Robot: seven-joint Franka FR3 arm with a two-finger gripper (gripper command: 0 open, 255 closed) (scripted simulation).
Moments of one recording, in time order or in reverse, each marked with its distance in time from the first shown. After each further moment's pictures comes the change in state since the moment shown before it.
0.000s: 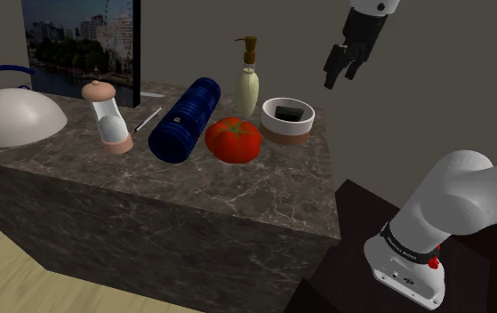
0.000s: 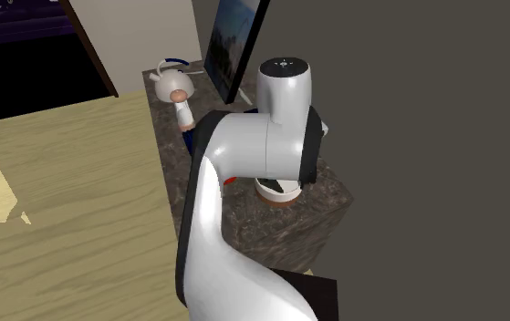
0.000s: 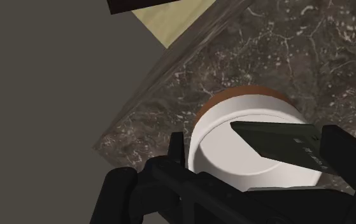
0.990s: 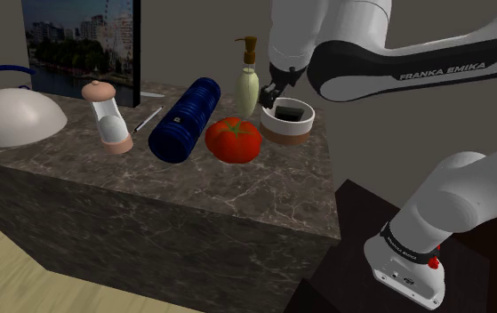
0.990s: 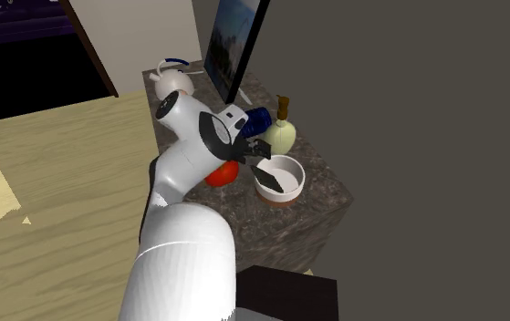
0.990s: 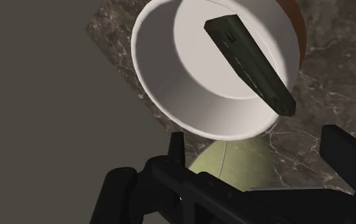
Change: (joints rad) arm -0.083 0.249 0.443 -0.016 -0.365 0.353 0.351
